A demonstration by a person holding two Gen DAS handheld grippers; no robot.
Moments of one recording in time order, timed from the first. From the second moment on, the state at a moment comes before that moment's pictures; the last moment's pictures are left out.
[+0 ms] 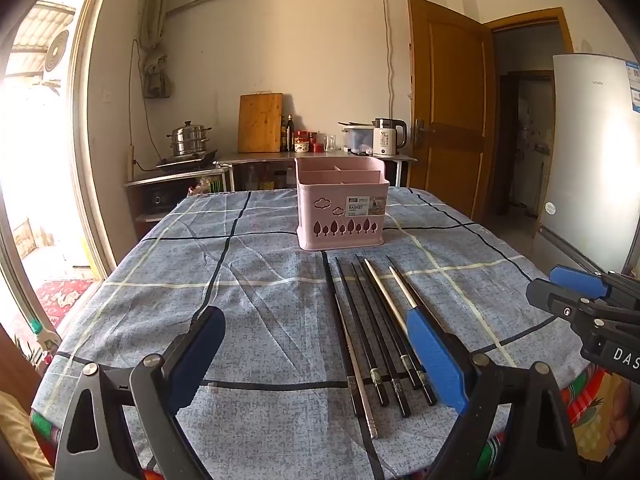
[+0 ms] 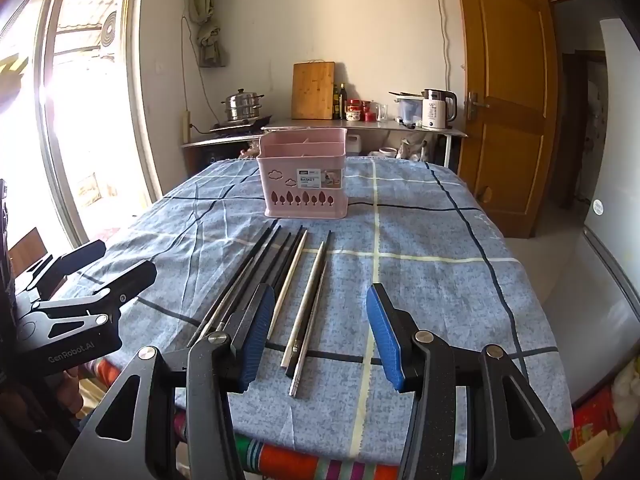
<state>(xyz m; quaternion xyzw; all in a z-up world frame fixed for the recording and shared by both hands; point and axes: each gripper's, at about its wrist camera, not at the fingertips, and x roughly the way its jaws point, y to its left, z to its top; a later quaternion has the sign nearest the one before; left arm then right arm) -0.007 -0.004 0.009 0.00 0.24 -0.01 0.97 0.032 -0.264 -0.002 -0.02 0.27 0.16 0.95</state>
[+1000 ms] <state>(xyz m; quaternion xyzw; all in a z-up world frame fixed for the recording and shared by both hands) -0.006 -0.005 0.004 0.00 0.24 -0.02 0.97 0.032 -0.263 -0.003 -0.02 0.27 0.16 0.95</state>
